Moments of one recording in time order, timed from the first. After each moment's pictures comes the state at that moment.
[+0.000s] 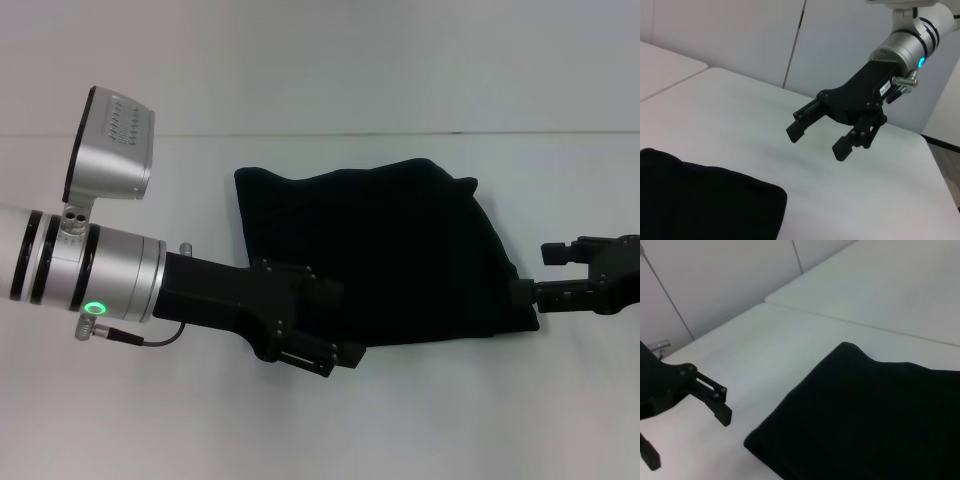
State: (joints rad) left arm -0.68 -2.12 0.84 0.78 2.12 1.64 -1.58; right arm 0.45 2.10 -0.75 -1.11 -2.16 -1.59 1.87
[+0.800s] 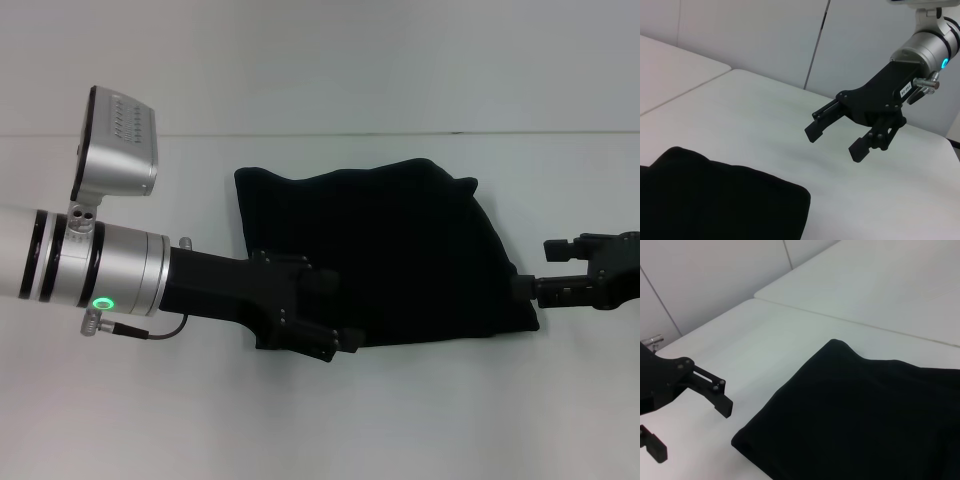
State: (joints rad) left arm -0.67 -2.12 0.85 0.77 2.12 1.58 -1.58; right arm 0.45 2.09 -0.76 -1.11 -2.17 -1.55 1.88
